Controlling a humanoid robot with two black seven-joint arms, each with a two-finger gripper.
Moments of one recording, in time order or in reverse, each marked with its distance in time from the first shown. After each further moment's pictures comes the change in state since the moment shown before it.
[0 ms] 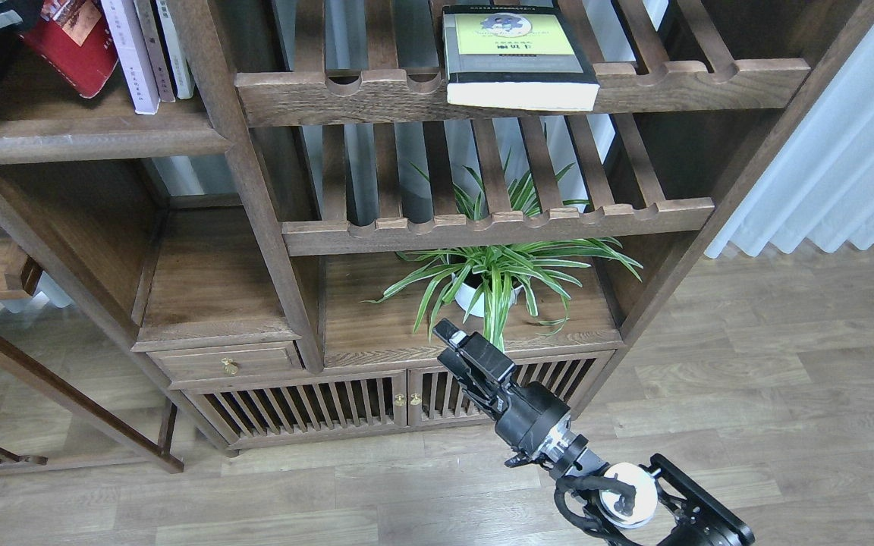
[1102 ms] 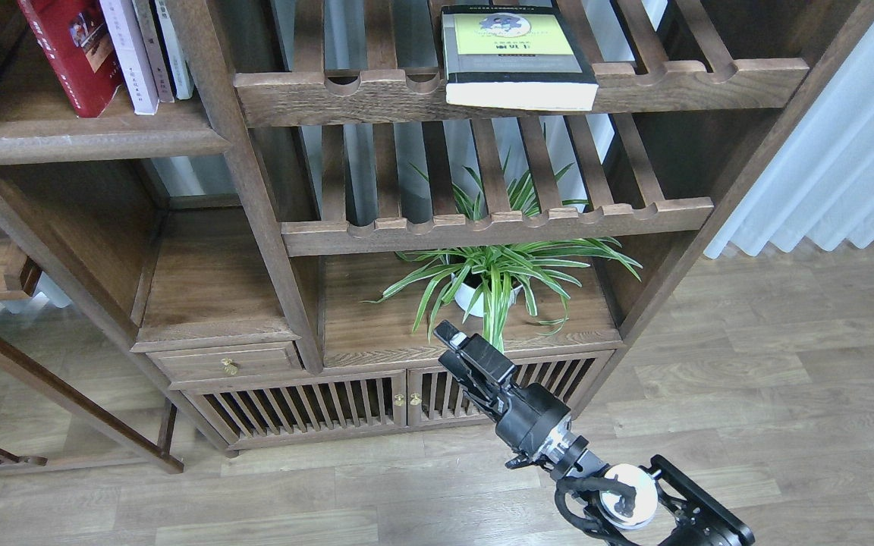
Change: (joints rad) left arm -0.049 -0.001 -0.057 -0.099 -0.061 -0.020 -0.086; right arm -0.002 0.000 0.000 -0.004 0.000 0.000 0.000
